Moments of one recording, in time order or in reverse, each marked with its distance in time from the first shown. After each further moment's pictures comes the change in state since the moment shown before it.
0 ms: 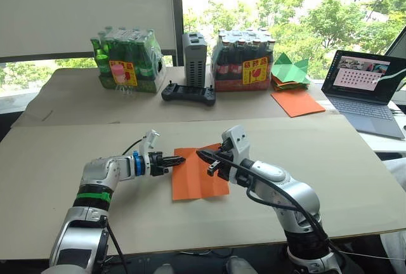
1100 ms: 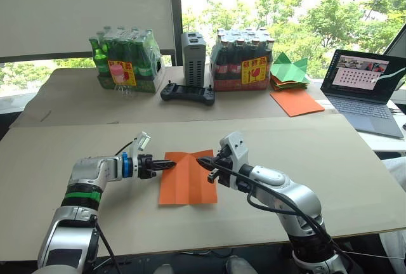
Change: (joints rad) left arm 0.057 0.048 0.020 -0.033 0.055 0.034 -0.102; right arm 0.024 -0.054 0.049 0.000 0.026 -0.002 -0.020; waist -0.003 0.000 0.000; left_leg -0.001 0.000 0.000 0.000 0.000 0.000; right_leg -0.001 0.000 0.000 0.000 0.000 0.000
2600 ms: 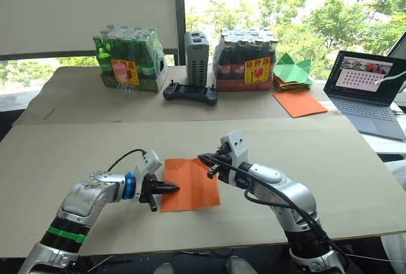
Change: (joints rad) left arm 0.282 0.140 -0.177 -0.495 0.022 -0.218 0.083; right arm -0.017 0.017 -0.006 0.073 -0.022 -0.049 -0.027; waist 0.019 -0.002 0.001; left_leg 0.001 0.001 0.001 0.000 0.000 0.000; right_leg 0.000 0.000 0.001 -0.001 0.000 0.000
